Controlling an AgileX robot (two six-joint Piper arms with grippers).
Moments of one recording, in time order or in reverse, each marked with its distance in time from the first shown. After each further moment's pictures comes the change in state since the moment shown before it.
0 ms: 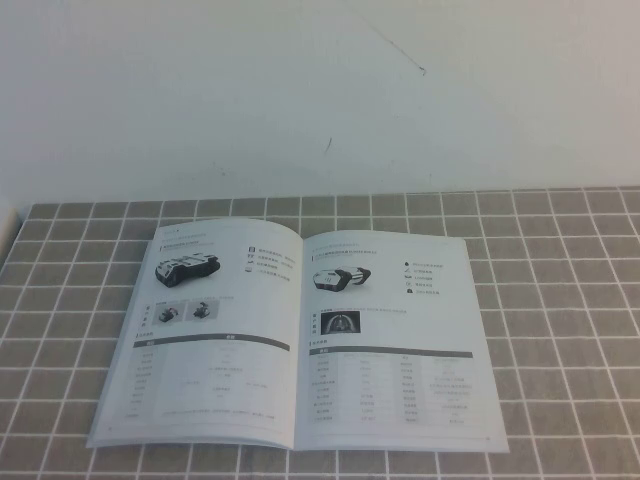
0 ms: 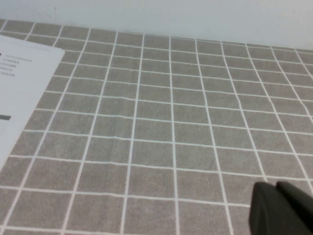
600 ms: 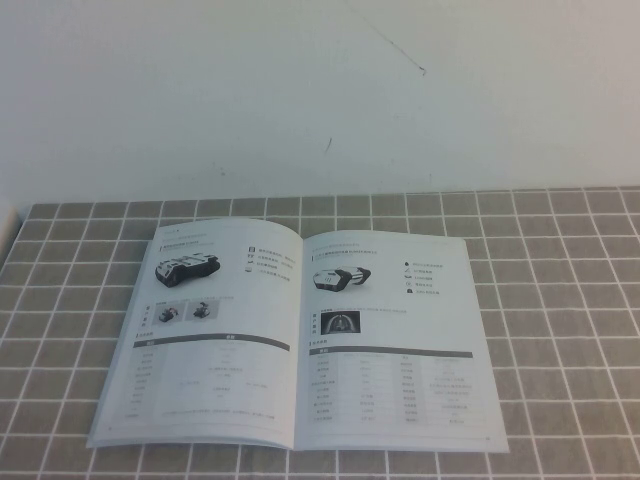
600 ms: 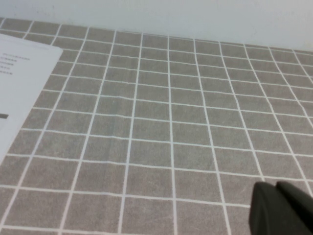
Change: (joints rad) right arm 0.000 0.000 0.000 -0.008 0.000 0.000; left arm 0.000 0.000 0.000 0.000 0.000 0.000
